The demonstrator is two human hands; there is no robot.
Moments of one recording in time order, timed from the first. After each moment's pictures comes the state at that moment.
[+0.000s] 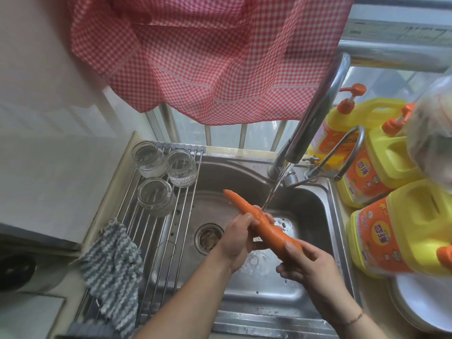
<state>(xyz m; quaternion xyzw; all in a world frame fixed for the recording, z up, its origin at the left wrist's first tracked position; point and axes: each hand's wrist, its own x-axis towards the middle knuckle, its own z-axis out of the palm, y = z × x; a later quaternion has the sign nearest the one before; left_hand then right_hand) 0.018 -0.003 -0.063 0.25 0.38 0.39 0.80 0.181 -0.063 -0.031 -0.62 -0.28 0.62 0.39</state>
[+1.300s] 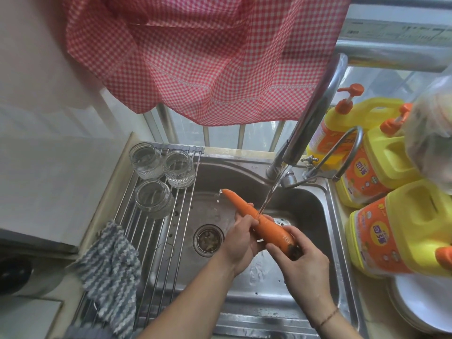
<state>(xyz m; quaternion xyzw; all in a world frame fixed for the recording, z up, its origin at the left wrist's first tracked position) 0.028 -0.002 -0.078 0.14 0.39 0.42 0.81 0.159 -0.063 -0.040 -0.69 -0.53 0.32 0.37</state>
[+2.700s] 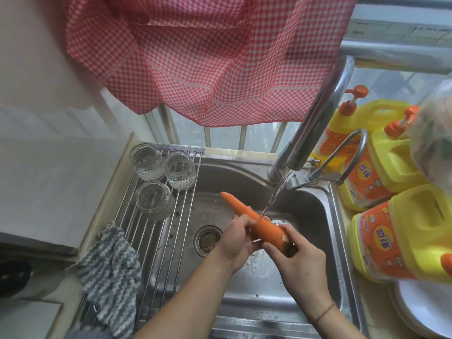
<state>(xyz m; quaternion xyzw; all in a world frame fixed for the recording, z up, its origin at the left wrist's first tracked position) 0.019 0.005 -0.062 0.12 0.41 0.41 0.81 0.154 -0.049 -0.039 -0.69 -0.57 0.28 0.33</state>
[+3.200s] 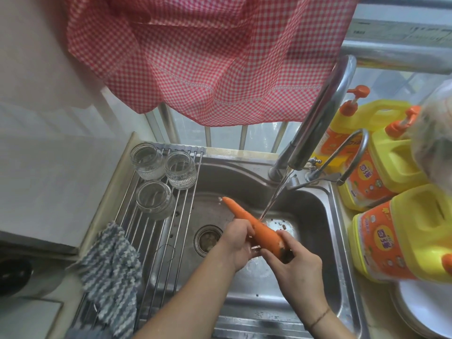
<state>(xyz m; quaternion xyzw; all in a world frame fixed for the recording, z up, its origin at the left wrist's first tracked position) 0.020 0.012 -0.066 0.08 0.48 0.33 0.81 0.149 -0.057 -0.043 -0.69 -0.57 0.29 0.33</state>
